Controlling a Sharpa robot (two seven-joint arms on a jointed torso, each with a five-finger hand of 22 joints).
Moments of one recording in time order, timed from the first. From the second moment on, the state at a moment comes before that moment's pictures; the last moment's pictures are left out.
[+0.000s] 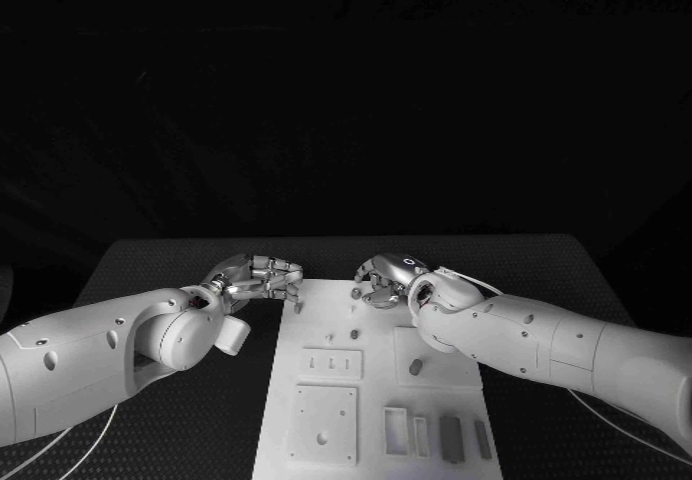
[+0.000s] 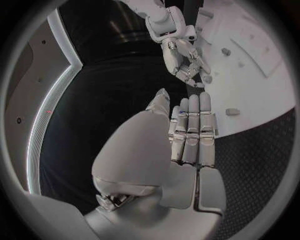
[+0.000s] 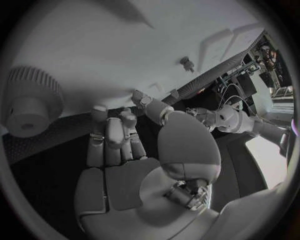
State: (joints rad) left arm 1.33 -0.79 -0.17 1.37 -0.07 -0.18 0.22; left_hand 1.61 -0.07 0.05 0.29 0.06 0.83 0.19 0.30 0.42 1.13 0.13 0.12 0.15 0.99 0.09 0.36 0.68 0.06 1.00 -0.01 0.21 0.75; right arm 1.23 -0.47 -0.11 1.05 -1.43 -0.43 -0.08; right_hand 1.09 -0.16 0.74 -0.28 0.06 0.84 0.13 0.16 0.48 1.11 0.06 1.09 1.18 1.19 -0.05 1.46 0.96 0.25 1.09 0.00 0.94 1.31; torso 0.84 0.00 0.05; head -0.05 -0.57
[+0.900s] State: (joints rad) left arm 1.33 -0.80 -0.17 1.37 -0.07 -0.18 0.22; left_hand 1.61 -0.07 0.05 0.29 0.06 0.83 0.19 0.30 0.42 1.13 0.13 0.12 0.16 0.99 0.09 0.36 0.68 0.05 1.00 -0.01 0.21 0.75; right arm 1.32 -0.75 -0.09 1.29 -1.40 -0.36 -0.07; right_hand 1.02 -0.21 0.64 -0.23 0.06 0.85 0.15 0.21 0.49 1.12 0.06 1.12 1.17 1.20 -0.05 1.48 0.96 0.25 1.10 -0.01 0.95 1.31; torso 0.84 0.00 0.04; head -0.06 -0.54
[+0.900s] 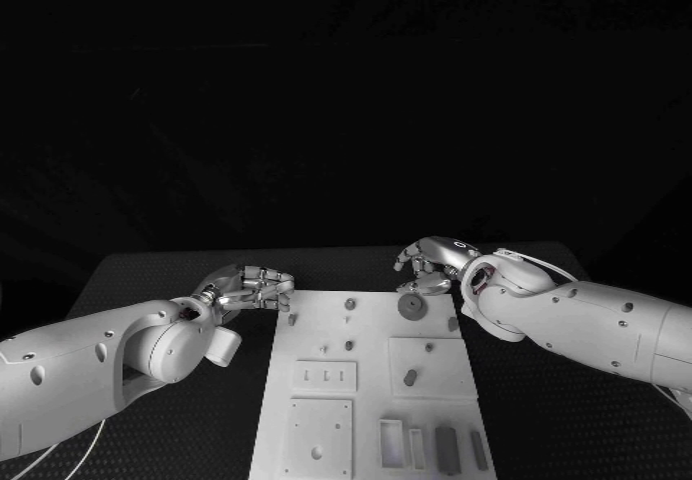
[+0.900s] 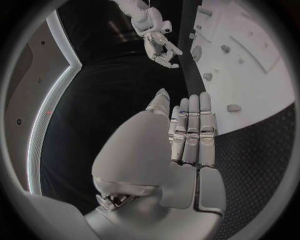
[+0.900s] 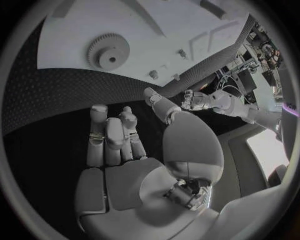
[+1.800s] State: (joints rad) left arm 1.33 -0.81 -0.17 1.37 -0.07 -0.17 0.22; left_hand 1.61 -0.07 0.05 0.29 0.06 0.83 0.19 0.30 0.42 1.13 0.13 0.12 0.16 0.99 0.09 0.35 0.68 0.05 1.00 -0.01 0.20 0.75; right arm 1.28 -0.76 -0.12 1.24 -1.53 -0.30 -0.09; right_hand 1.02 -0.25 0.63 -0.21 0.06 0.85 0.16 0.21 0.48 1.11 0.06 1.12 1.17 1.19 -0.05 1.48 0.95 0.25 1.09 0.00 0.95 1.31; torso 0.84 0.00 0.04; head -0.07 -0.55
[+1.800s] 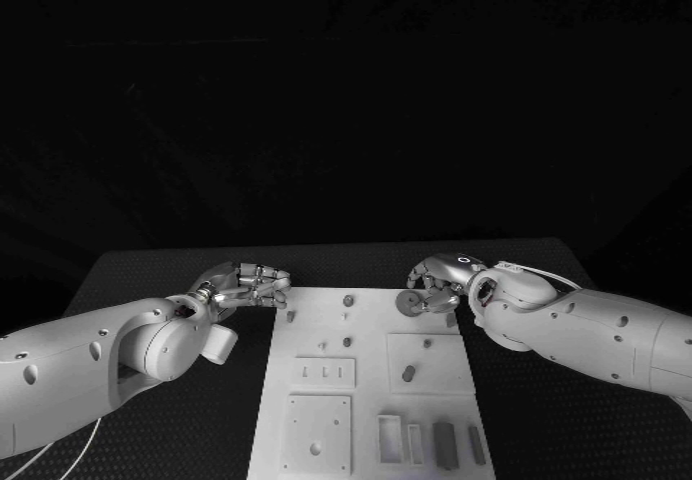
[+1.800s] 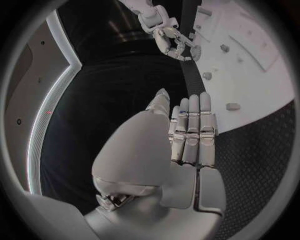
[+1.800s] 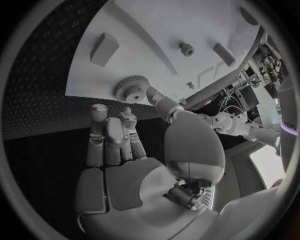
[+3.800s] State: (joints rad) left arm 1.33 -0.80 -0.17 1.36 -0.08 -0.17 0.22; left_hand 1.61 -0.07 0.05 0.29 0.06 0.83 0.19 0.30 0.42 1.13 0.13 0.12 0.16 1.00 0.09 0.35 0.69 0.05 1.00 -0.01 0.20 0.75; right arm 1.26 -0.73 -0.12 1.21 -1.63 -0.34 -0.08; right_hand 1.07 -0.13 0.62 -0.28 0.05 0.94 0.08 0.29 0.51 1.14 0.01 1.12 1.14 1.21 -0.09 1.48 0.97 0.25 1.08 -0.01 0.95 1.31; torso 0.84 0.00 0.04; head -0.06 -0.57
